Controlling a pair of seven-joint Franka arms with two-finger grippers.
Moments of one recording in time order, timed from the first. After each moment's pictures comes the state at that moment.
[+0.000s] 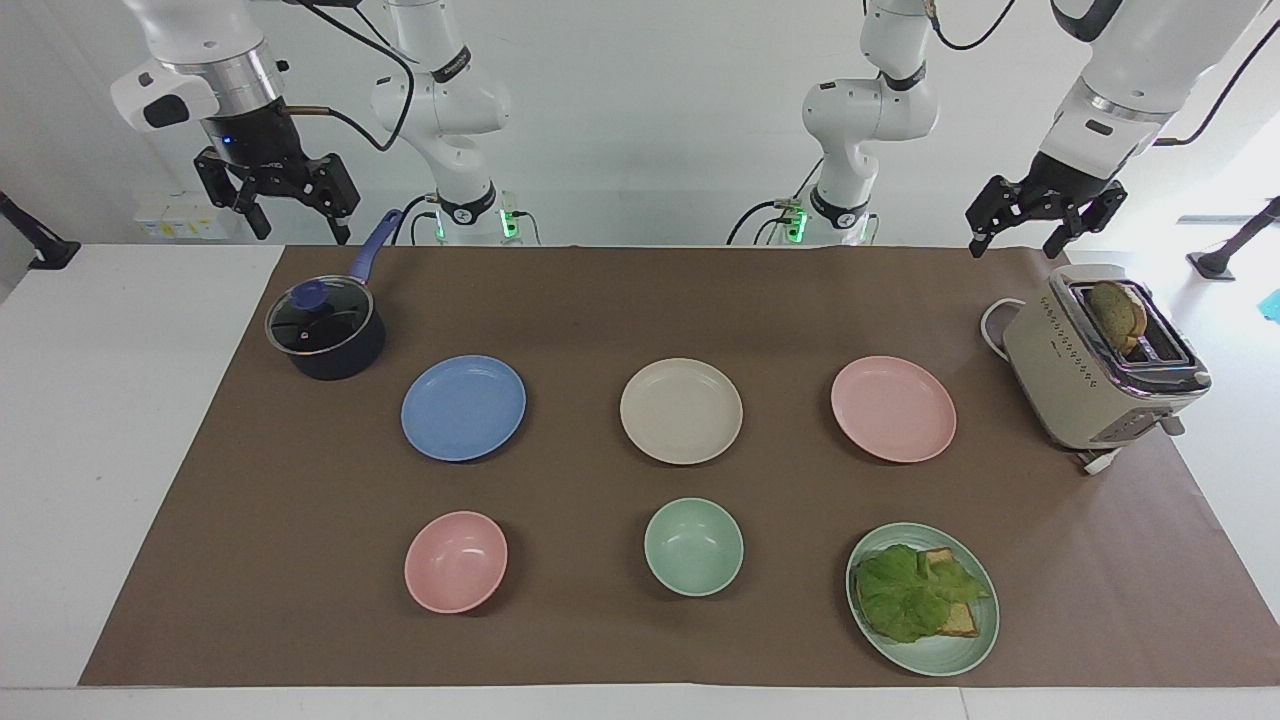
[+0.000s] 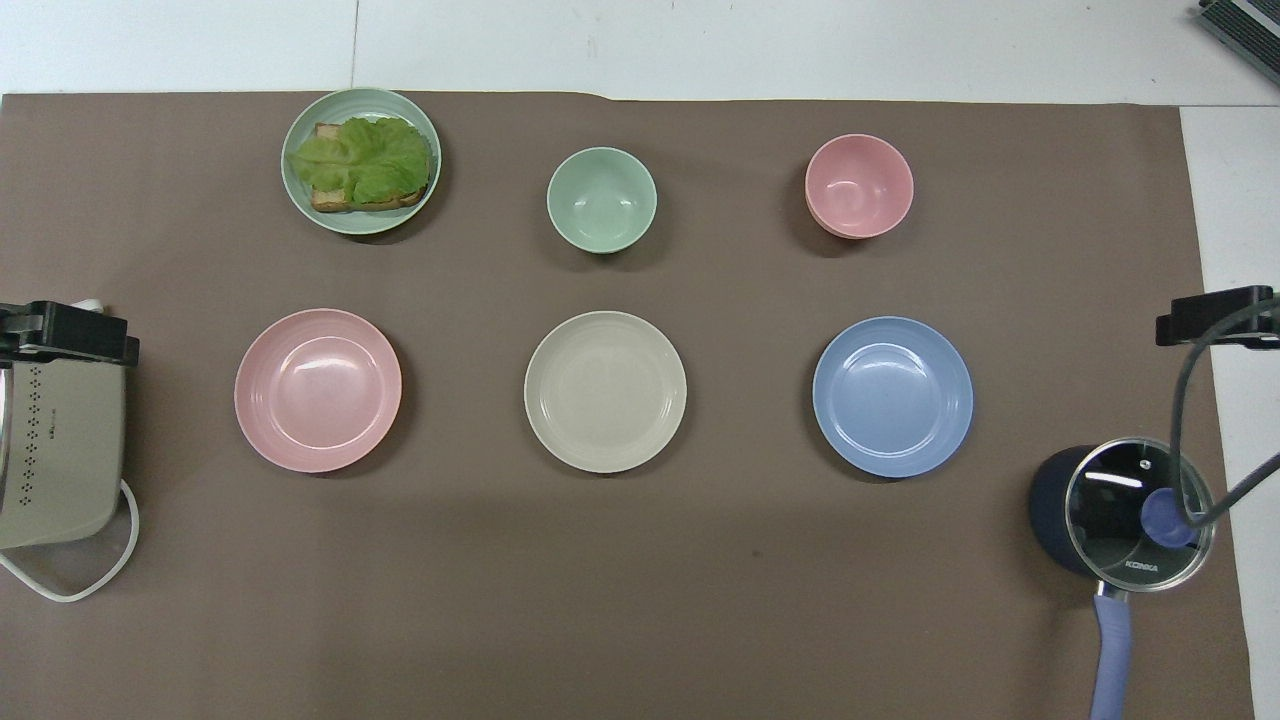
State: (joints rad) left arm -0.08 -0.07 0.02 -1.59 -0.02 1.52 -0.01; right arm 0.03 -0.08 -0.06 -1.57 -0.02 1.57 0.07
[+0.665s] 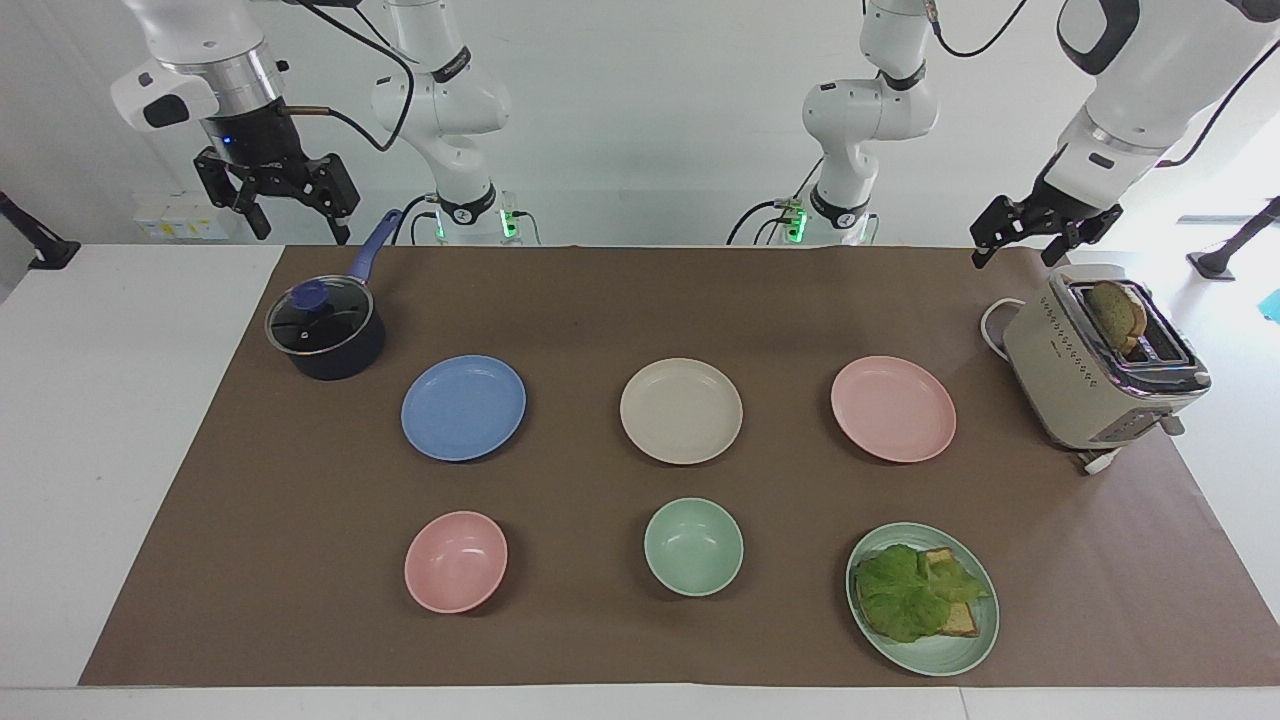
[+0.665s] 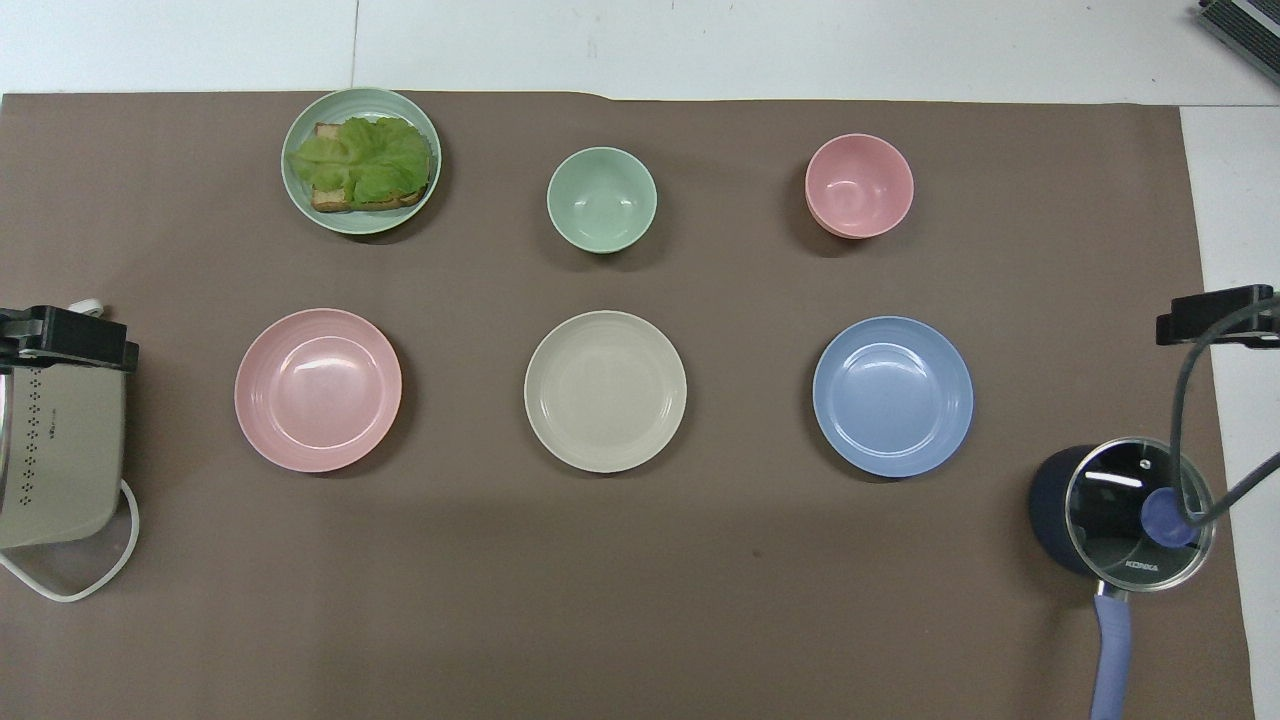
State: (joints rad) left arm -0.03 -0.08 0.03 -1.73 -0.02 1.57 -0.01; right arm 0.03 -0.08 -0.06 -1.57 -0.02 1.57 0.07
